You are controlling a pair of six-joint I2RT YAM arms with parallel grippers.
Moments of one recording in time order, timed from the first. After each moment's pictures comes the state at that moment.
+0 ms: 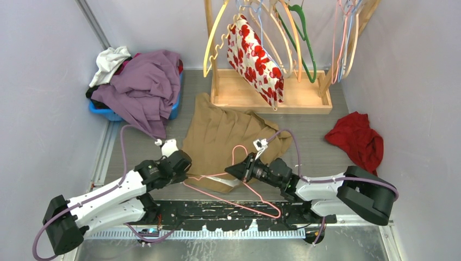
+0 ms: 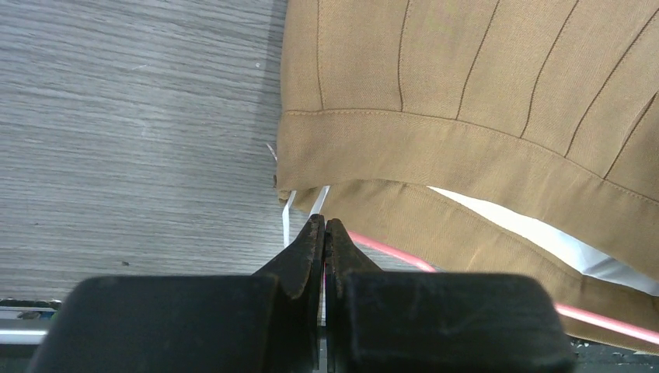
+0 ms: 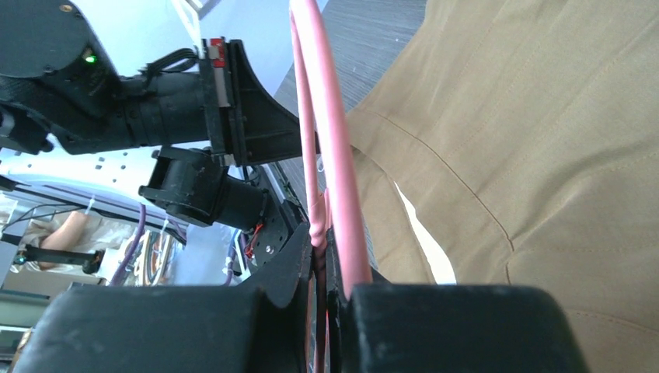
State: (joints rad) left arm -0.88 0.87 0.54 -0.78 -0.43 -1.01; right arm 1.00 1.19 0.14 1.00 -0.08 0.87
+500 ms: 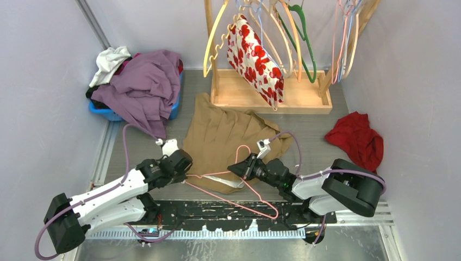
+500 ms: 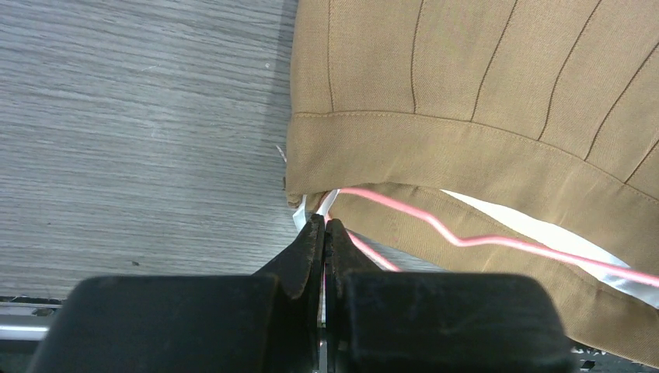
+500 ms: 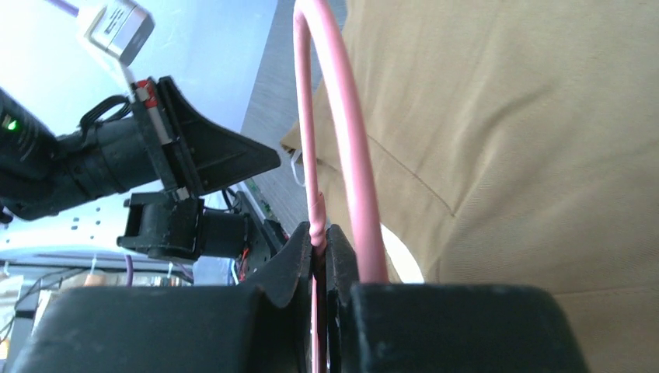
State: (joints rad) left arm -0.87 0.89 0.55 -0.79 -0.43 -0.99; right arm 0.97 1.34 0.12 1.07 -0.01 1.02
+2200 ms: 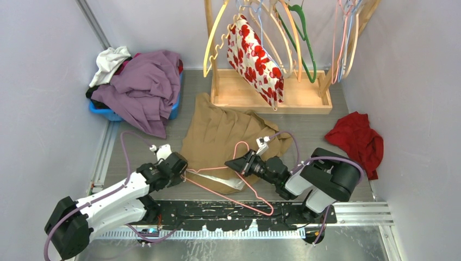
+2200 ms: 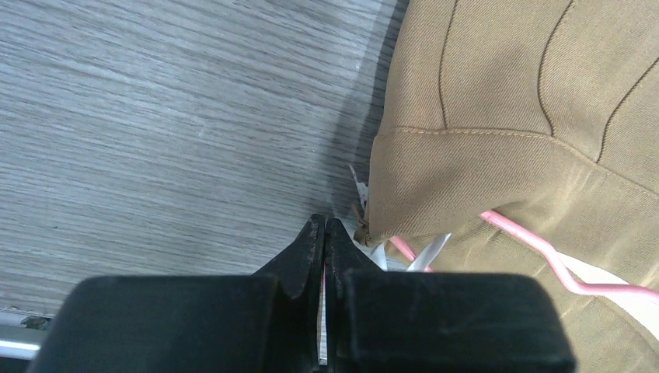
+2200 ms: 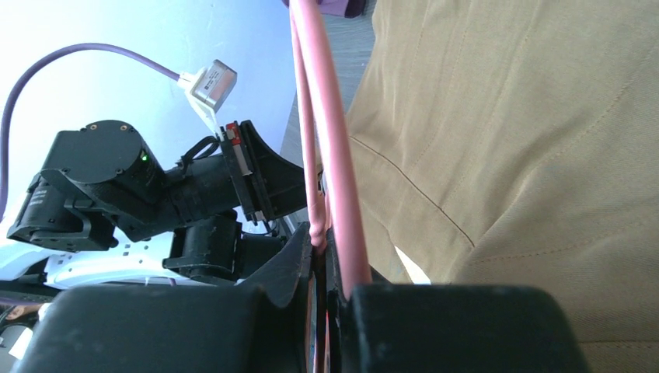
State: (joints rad) left arm -0.75 0.88 0.40 -0.70 -0.41 -1.00; right arm 0.91 1.58 0.14 1.36 -0.06 1.14
